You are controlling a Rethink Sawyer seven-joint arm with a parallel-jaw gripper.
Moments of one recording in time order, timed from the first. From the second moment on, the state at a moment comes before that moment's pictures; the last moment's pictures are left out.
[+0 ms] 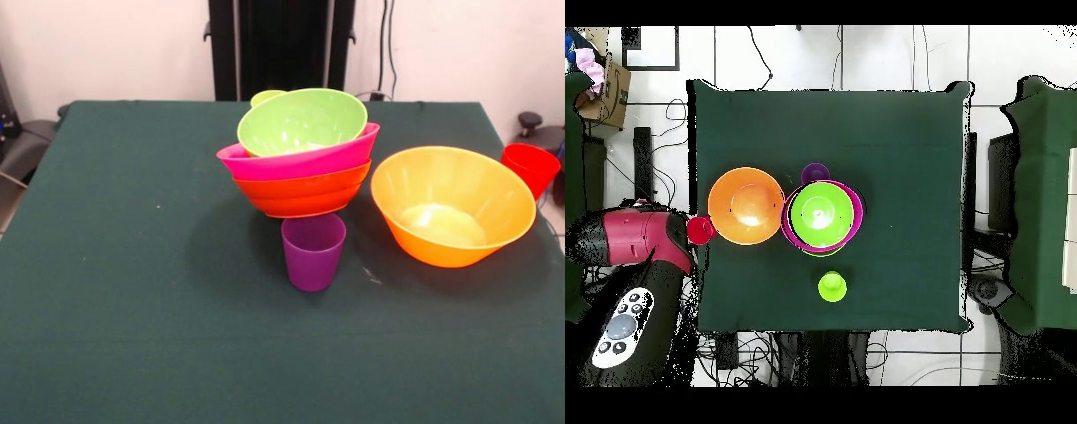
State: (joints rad) arm 0.59 -0.45 -0.38 1.46 0.46 0.59 2.37
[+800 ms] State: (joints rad) arm 0.59 -0.44 -0.37 1.51 0.46 0.52 2.37
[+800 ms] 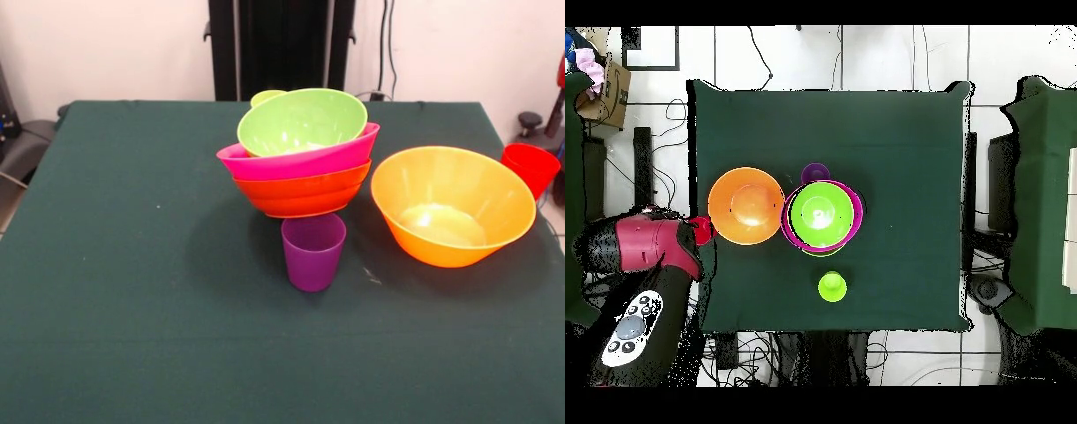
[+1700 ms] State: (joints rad) arm 0.59 -0.35 -0.37 1.52 0.49 0.44 2.37
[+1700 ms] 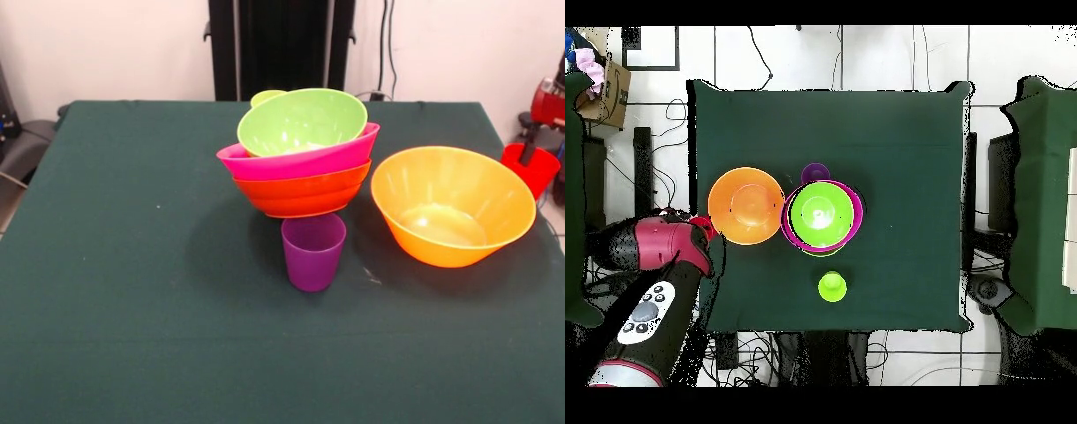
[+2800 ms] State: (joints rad) arm 0.61 -0.27 -0.37 1.52 0.51 0.39 2.37
